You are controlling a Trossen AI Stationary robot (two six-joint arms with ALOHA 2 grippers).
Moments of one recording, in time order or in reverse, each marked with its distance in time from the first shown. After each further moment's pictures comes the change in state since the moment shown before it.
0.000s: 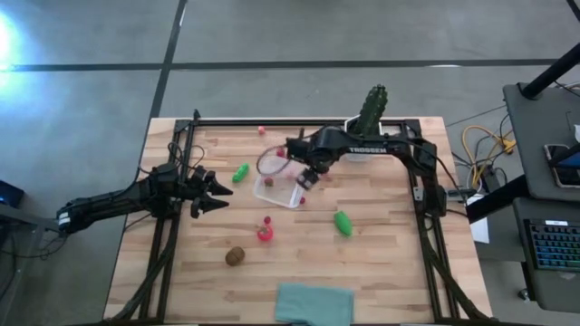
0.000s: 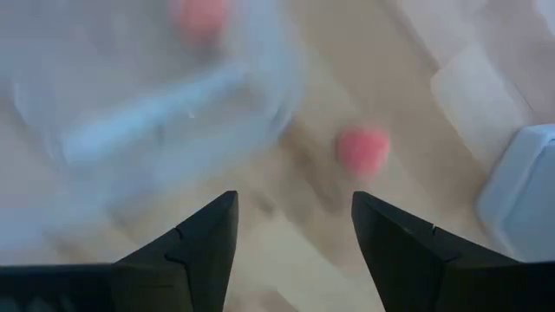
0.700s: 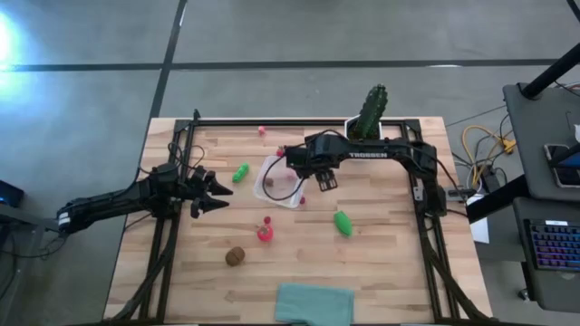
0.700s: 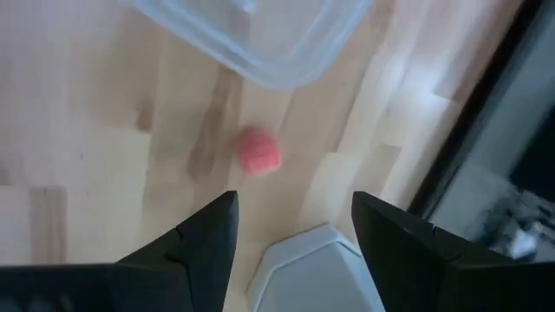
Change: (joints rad) left arm 0.000 -0.001 -0.001 -0.001 0.000 0.000; right arm 0.034 -0.002 0.012 -0.025 0.251 -0.904
